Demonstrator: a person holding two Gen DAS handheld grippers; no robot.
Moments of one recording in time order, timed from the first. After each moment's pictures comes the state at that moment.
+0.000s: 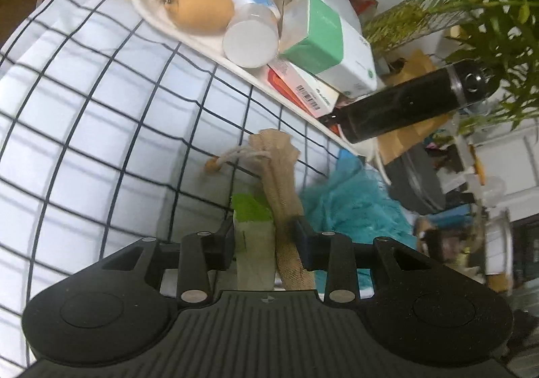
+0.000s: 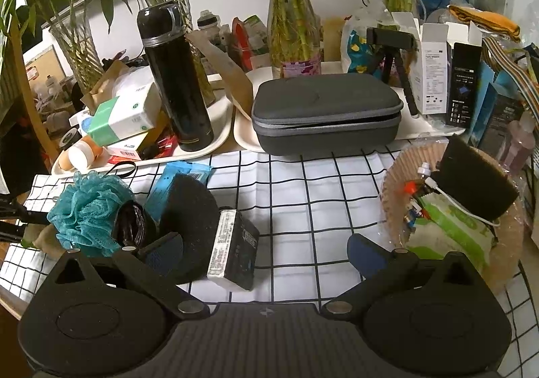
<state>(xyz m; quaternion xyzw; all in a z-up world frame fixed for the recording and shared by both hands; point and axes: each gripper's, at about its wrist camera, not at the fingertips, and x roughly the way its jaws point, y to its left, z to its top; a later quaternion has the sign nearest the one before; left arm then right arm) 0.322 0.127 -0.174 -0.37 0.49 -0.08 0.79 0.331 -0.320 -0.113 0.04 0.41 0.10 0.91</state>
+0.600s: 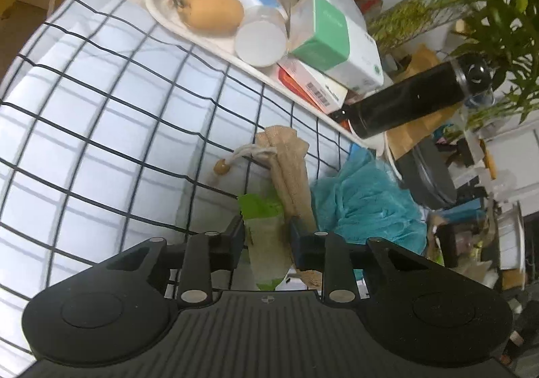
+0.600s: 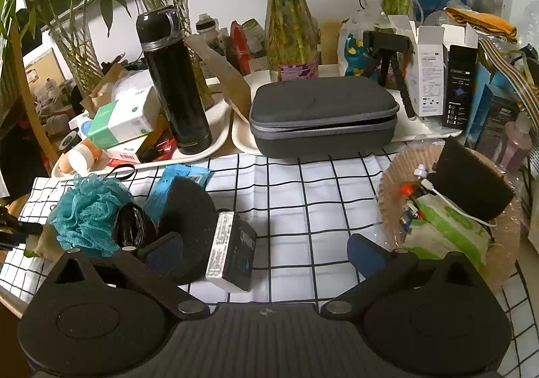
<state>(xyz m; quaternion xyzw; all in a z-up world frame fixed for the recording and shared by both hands) 0.314 0.122 -0.172 -0.34 0.50 -0.07 0.80 0.329 -0.323 -0.110 0.05 0.40 0.10 0.91</state>
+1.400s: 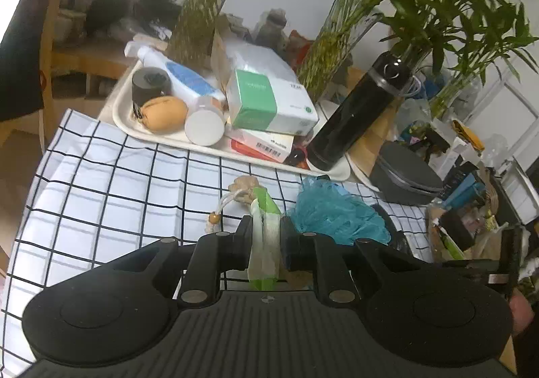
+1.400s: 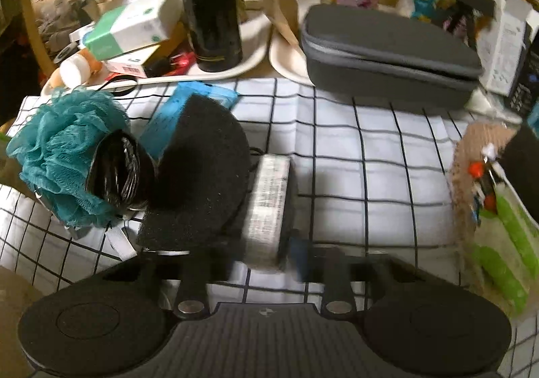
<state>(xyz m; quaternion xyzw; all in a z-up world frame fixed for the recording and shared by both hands) 0.263 0.088 -0.103 -0.20 0.37 -0.08 0.90 0.371 -0.266 -0.171 -0.03 0.50 0.13 0.85</state>
